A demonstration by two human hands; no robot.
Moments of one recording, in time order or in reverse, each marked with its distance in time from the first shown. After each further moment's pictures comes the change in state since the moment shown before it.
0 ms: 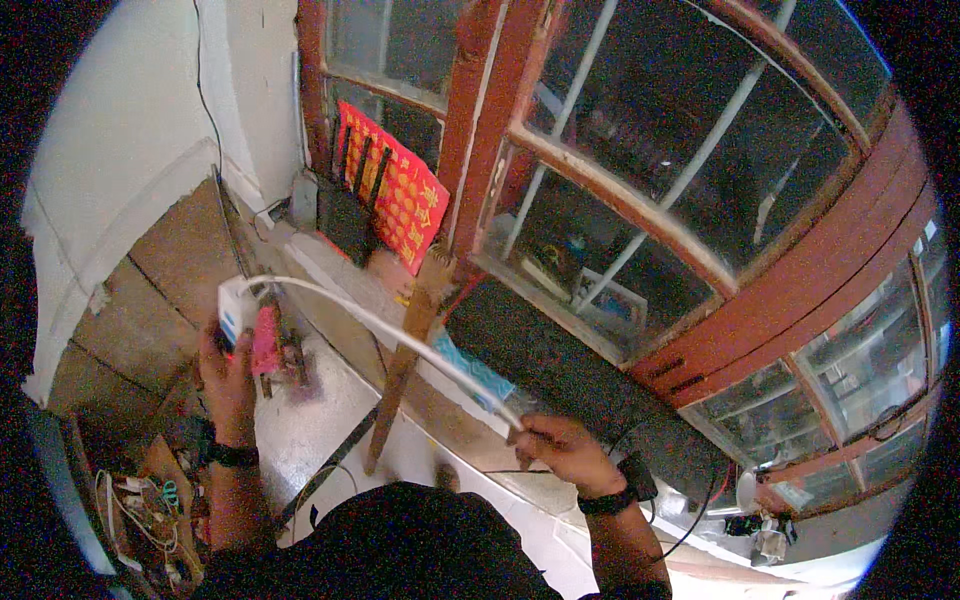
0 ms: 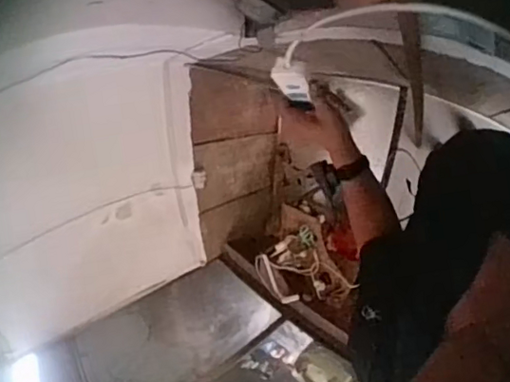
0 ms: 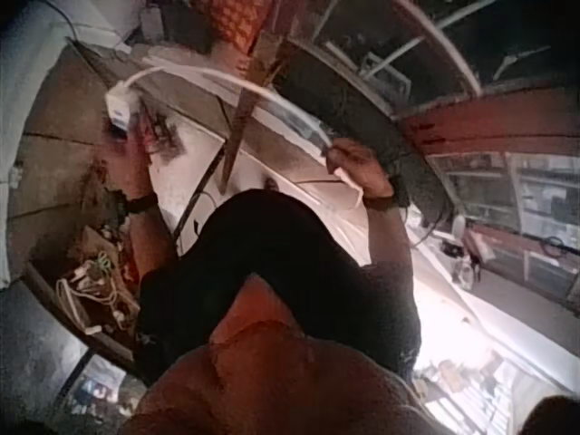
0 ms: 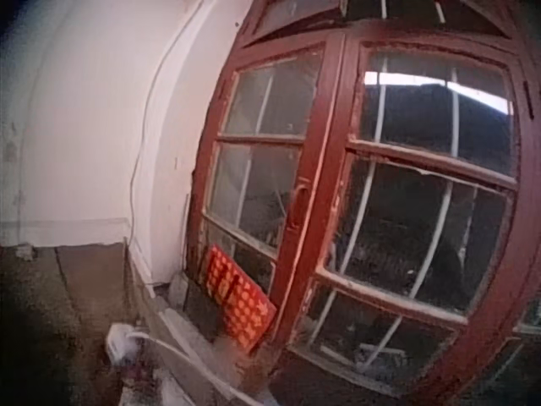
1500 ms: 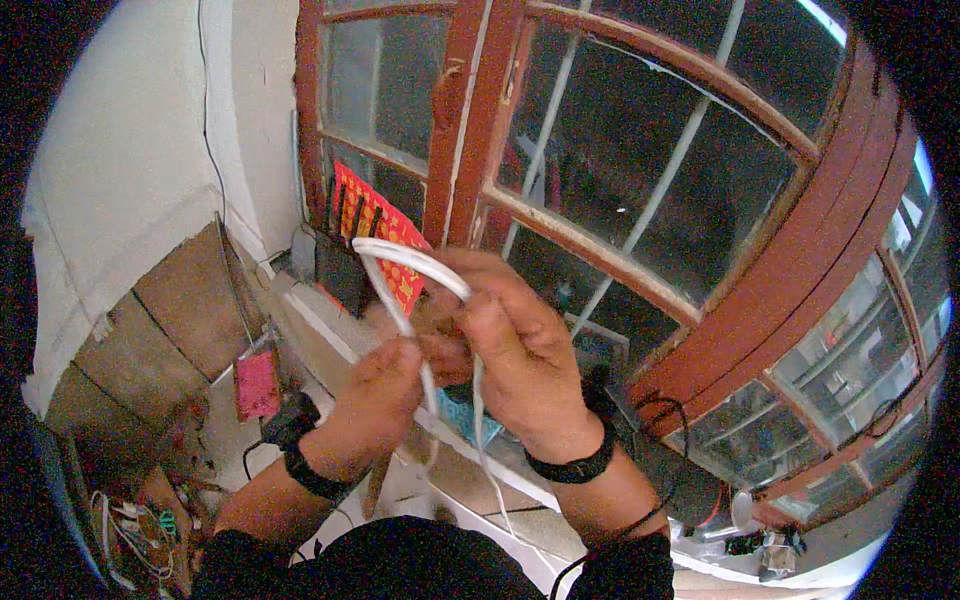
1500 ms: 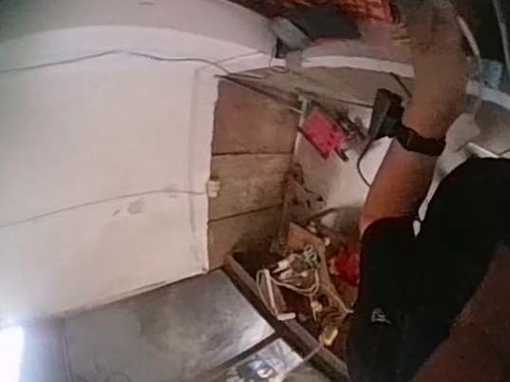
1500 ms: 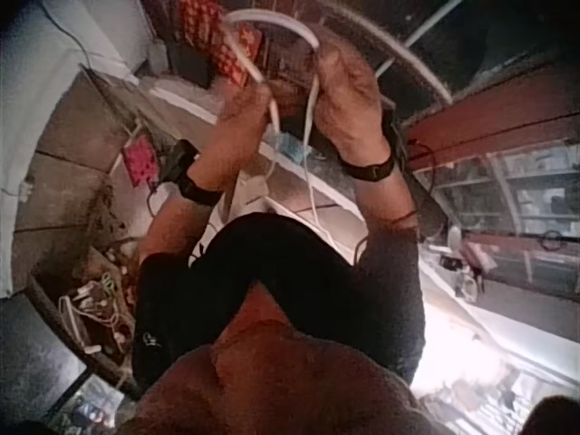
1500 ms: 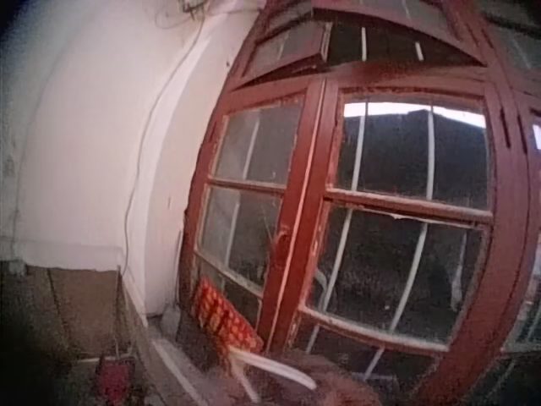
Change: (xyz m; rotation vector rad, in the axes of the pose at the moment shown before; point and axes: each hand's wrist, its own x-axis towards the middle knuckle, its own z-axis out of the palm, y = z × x) left_hand -0.044 0.123 0.149 -0.788 -0.931 -0.258; right_hand 0.056 -0.181 0.039 0.217 0.136 -0.958
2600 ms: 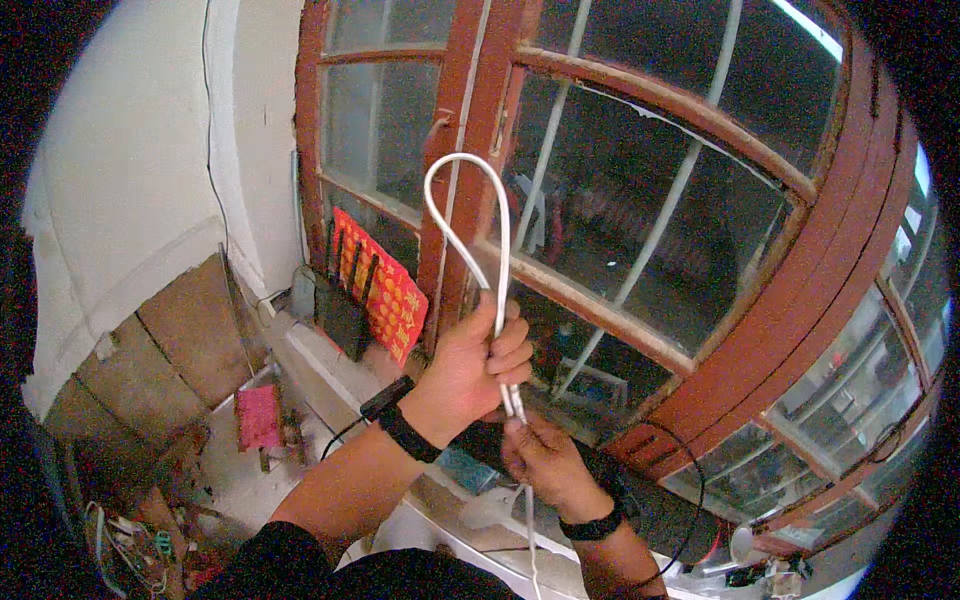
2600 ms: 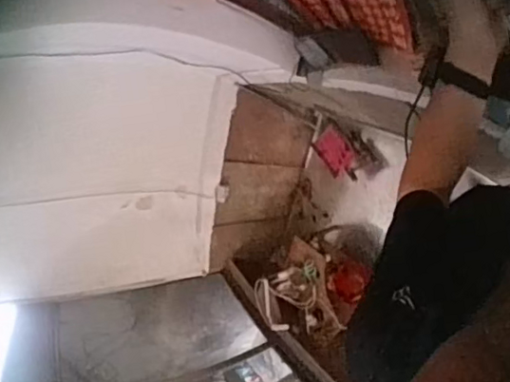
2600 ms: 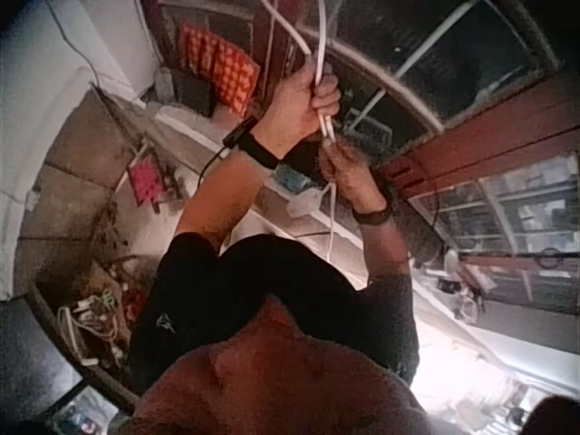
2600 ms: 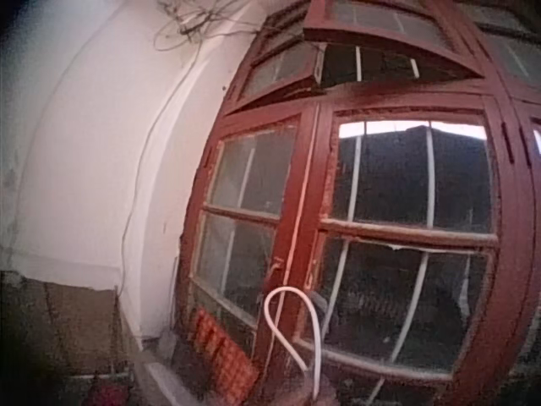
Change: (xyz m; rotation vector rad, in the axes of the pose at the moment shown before) left_hand 0.129 -0.027 0.041 -0.873 -0.174 -0.194; right_hand -0.082 0.043 -0.091 -0.158 0.162 0.733
